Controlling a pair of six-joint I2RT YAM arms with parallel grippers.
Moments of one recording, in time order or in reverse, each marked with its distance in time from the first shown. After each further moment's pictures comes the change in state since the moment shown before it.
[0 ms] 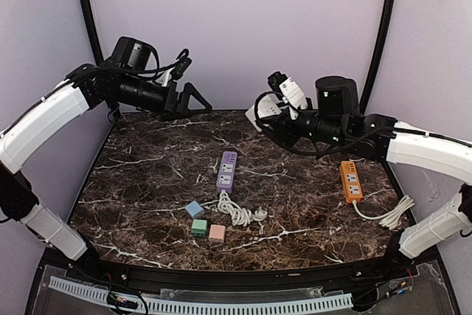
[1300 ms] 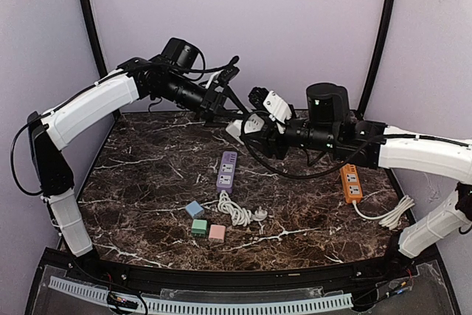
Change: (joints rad) left arm -0.090 0.339 0.278 -0.014 0.365 -0.031; right arm 0.048 0.040 -0.028 0.095 -0.193 -0.183
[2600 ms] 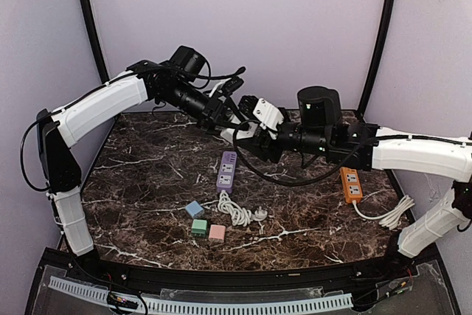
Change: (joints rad) left arm 0.002 0.069 0.032 -0.105 0.052 0.084; right arm 0.032 0.045 0.013 0.016 0.030 -0.107
